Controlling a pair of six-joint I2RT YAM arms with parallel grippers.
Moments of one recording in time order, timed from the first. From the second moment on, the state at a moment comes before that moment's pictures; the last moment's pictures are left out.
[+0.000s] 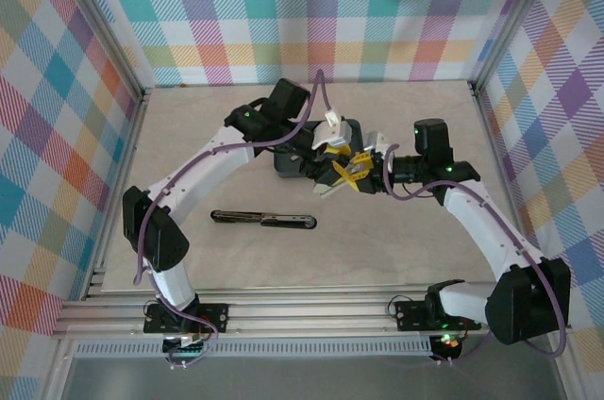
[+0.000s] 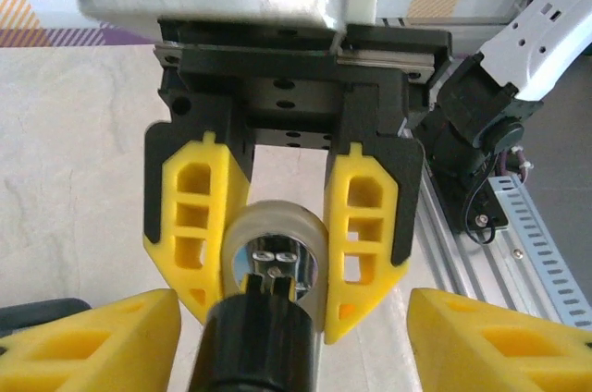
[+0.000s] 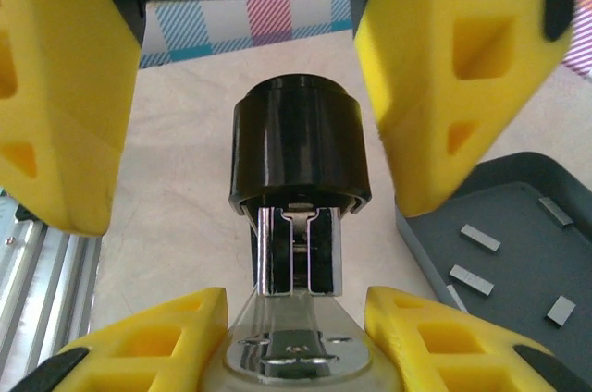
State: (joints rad) left arm -0.68 1.77 1.79 -0.84 0.84 0.64; right arm 0.26 1.21 0.96 -0.46 -1.01 -0.60
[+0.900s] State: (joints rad) left arm -0.59 1.76 1.72 -0.88 0.91 0.67; right arm 0.24 1.20 0.87 -0.40 -1.02 -0.58
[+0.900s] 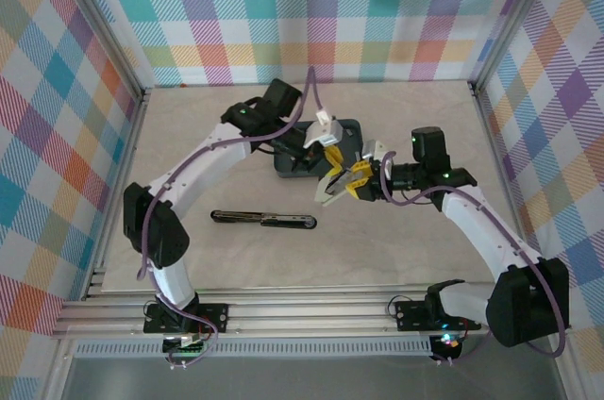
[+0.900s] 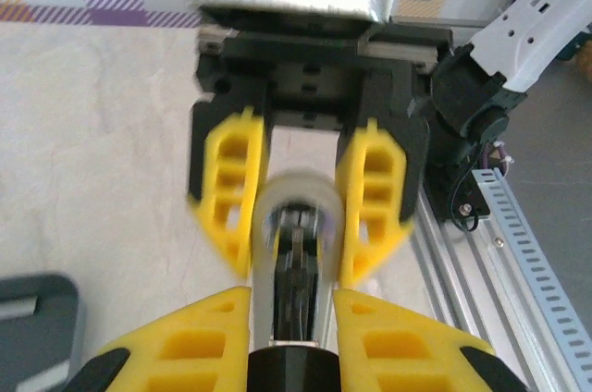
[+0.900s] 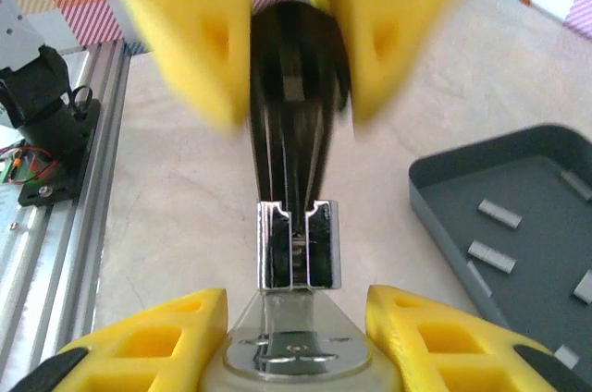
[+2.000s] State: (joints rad) left arm -0.45 1.68 1.21 -0.68 0.68 0.44; right arm 0.10 1.16 0.75 0.21 -1.23 -0.14
